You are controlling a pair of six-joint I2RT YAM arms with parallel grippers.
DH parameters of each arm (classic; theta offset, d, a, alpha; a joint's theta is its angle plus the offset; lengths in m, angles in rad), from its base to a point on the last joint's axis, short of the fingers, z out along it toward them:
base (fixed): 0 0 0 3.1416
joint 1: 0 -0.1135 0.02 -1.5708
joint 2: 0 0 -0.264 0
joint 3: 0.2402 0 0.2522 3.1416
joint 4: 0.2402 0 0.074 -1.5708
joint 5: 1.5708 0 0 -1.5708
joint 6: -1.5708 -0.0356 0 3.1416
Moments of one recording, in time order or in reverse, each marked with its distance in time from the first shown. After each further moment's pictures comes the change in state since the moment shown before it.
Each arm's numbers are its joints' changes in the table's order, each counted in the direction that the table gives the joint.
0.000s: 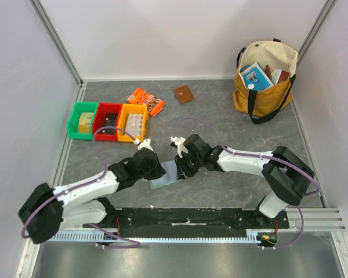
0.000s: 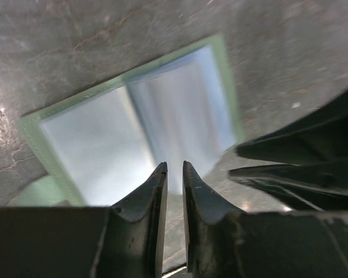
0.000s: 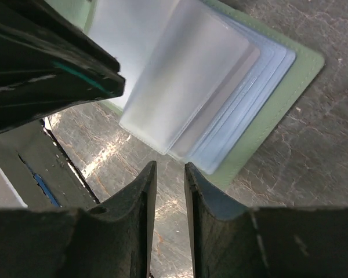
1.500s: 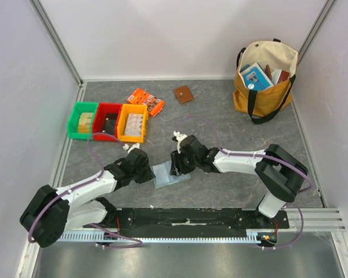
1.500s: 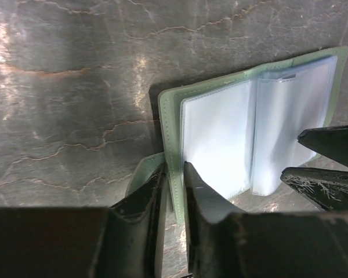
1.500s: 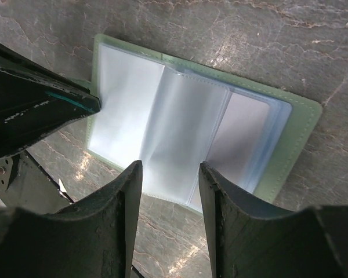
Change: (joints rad) left arm -0.155 0.050 -0.072 0.093 0.040 0.037; right arm -0.038 -0.056 0.005 -0.133 0.157 -0.258
